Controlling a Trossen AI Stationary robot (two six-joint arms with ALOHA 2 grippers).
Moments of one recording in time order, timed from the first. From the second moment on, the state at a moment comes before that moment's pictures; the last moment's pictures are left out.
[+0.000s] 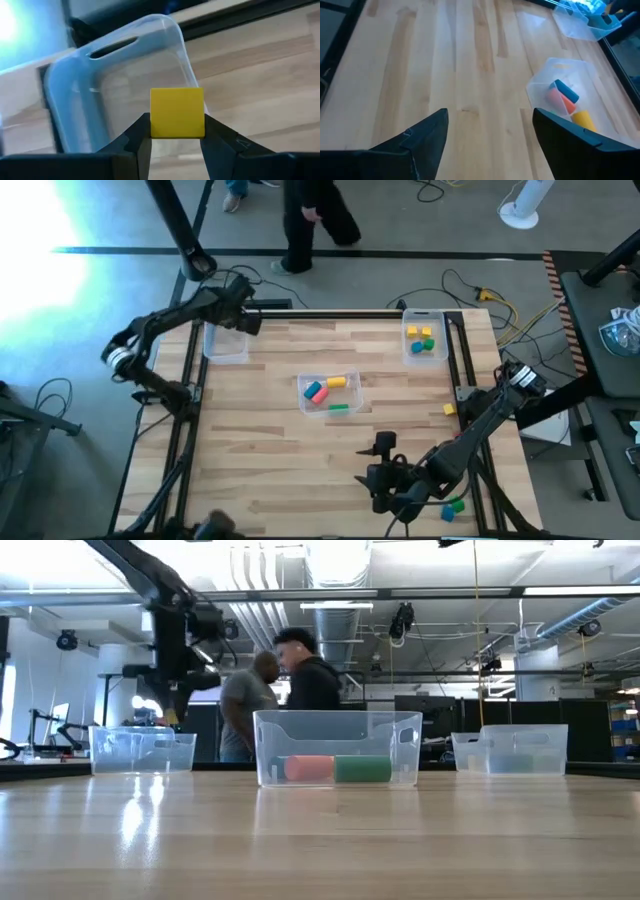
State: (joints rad) left arm 0.88 1.47 1.07 -0.85 -0.34 -0.37; right arm 0.74 1.72 1.31 -0.57 0.74 0.42
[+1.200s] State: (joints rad) left arm 1.05 1.85 1.16 -0.84 -0.24 -0.27; right arm 0.73 1.57 1.31 -0.81 0.80 0.58
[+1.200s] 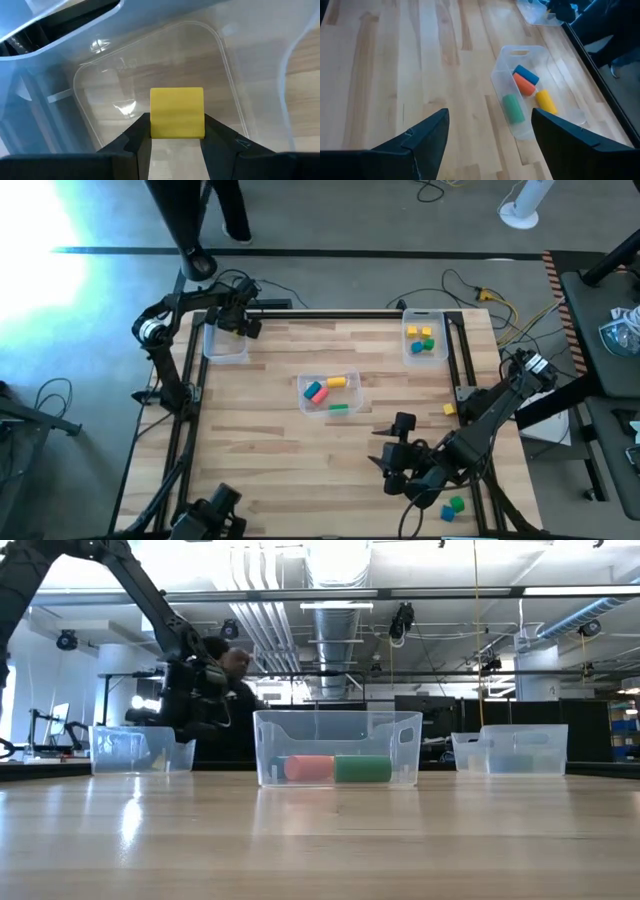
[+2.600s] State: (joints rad) left arm -0.26 0.97 0.78 -0.49 -0.65 -0.57; right arm 0.28 1.72 0.81 -1.36 -0.01 0.23
